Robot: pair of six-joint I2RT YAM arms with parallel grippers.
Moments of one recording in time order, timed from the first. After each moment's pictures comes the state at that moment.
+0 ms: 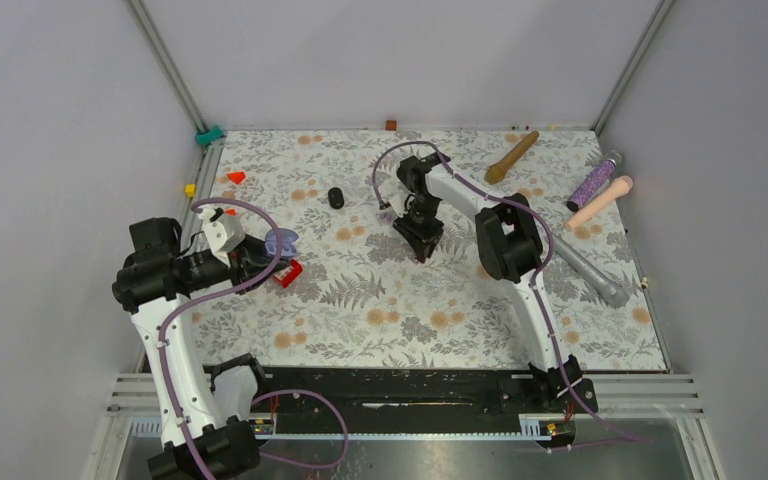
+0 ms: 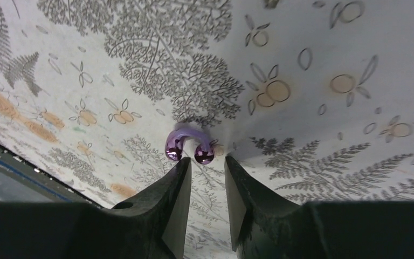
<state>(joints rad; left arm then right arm) 0.41 0.86 1.10 -1.32 1.39 1.10 0.55 2.43 2.07 -1.29 -0.28 -0.35</state>
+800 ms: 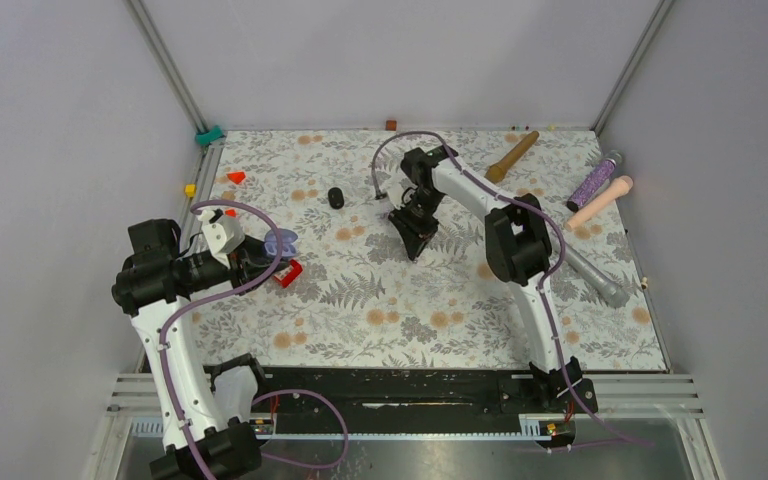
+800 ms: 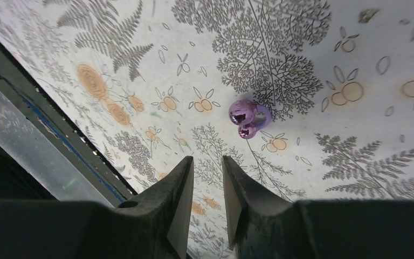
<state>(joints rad) 0.42 0.85 1.10 -1.32 1.39 1.10 0.54 2.35 2.00 -1.29 -0.49 -0.36</state>
